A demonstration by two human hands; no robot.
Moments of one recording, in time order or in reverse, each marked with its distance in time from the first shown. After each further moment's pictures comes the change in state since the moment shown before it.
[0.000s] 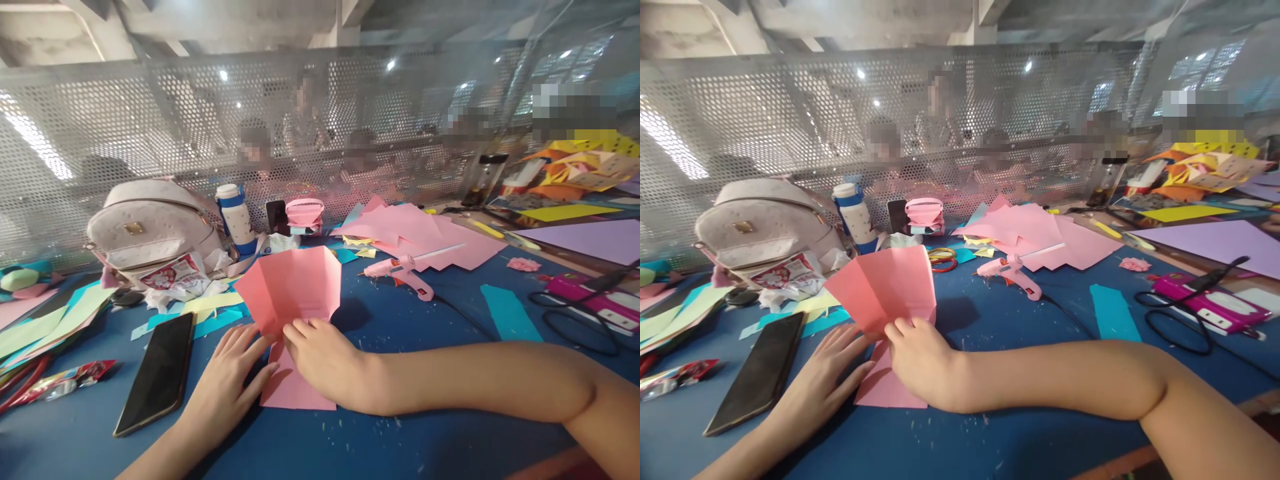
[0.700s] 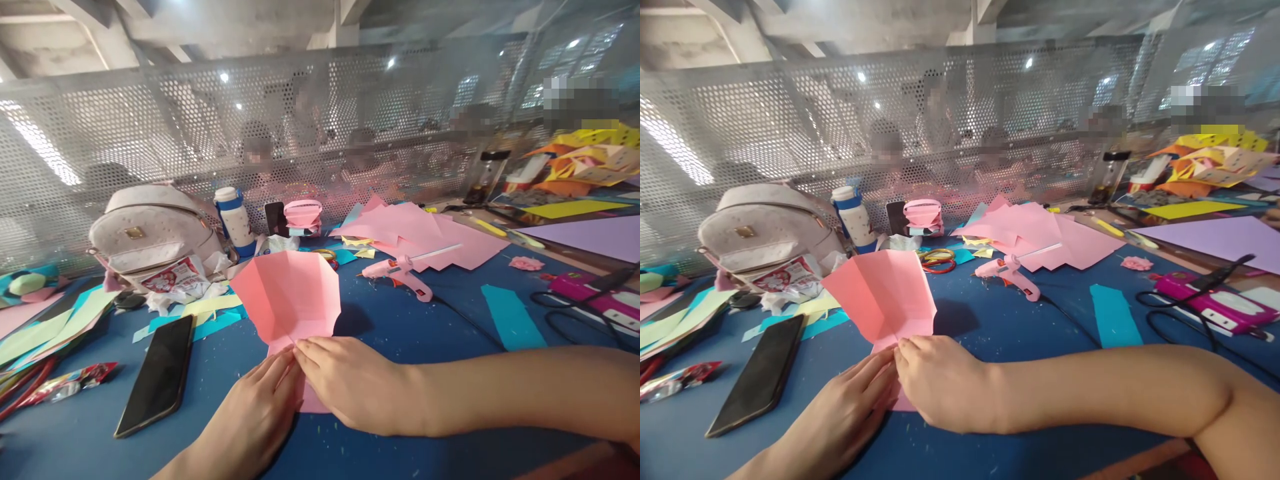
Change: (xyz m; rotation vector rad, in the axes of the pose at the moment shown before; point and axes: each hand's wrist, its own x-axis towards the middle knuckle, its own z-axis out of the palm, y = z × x) left_hand 0.003 0.048 0.003 0.071 -0.122 0.303; right_hand -0.045 0.012 -0.015 0.234 0.153 -0.134
